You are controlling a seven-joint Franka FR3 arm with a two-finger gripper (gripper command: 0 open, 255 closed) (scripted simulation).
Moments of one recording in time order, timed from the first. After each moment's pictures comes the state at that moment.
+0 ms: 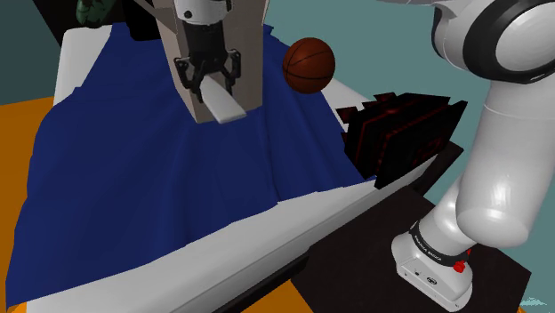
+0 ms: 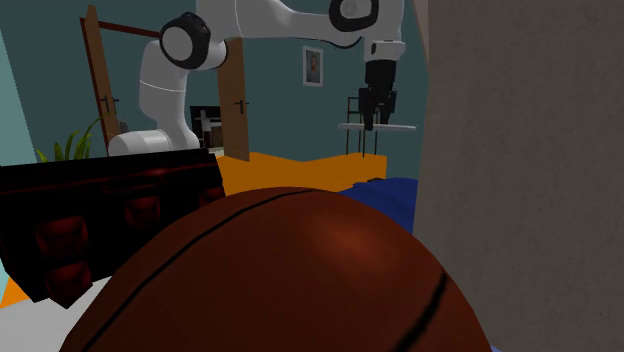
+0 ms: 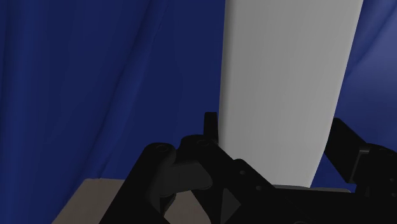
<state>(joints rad) 0.21 0.35 0.46 -1.30 -0.15 1.61 0.76</state>
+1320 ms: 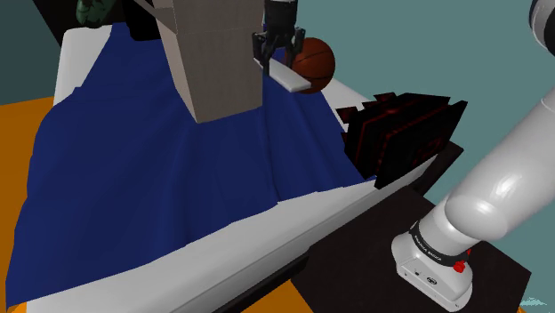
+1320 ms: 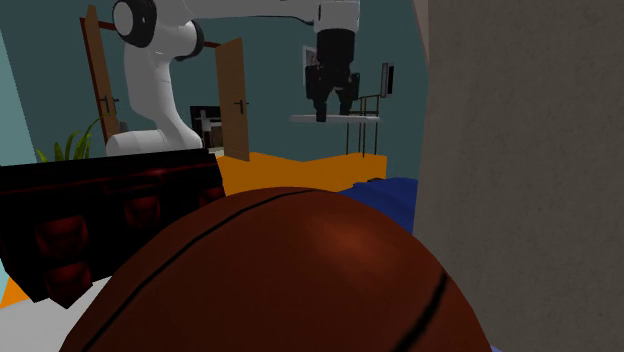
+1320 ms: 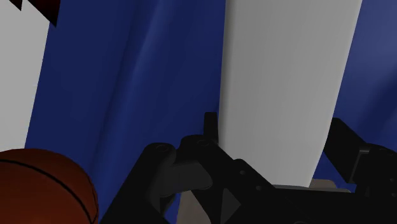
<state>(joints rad) -0.04 0.02 0.34 -1.65 -0.01 1.65 0.41</state>
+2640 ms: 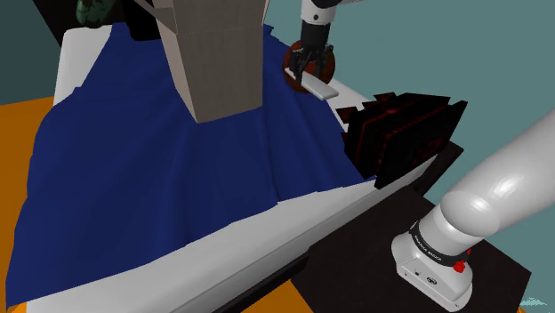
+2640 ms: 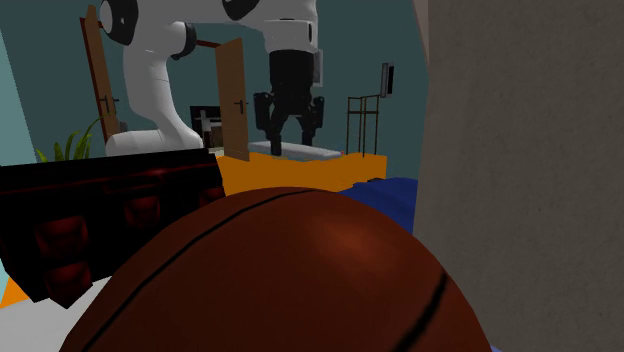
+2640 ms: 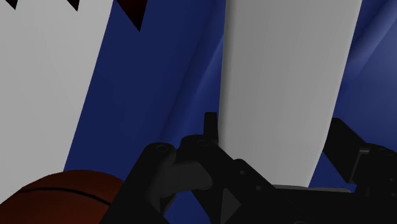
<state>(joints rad) -0.15 -0.09 0.23 -1.91 0.01 1.81 0.18</state>
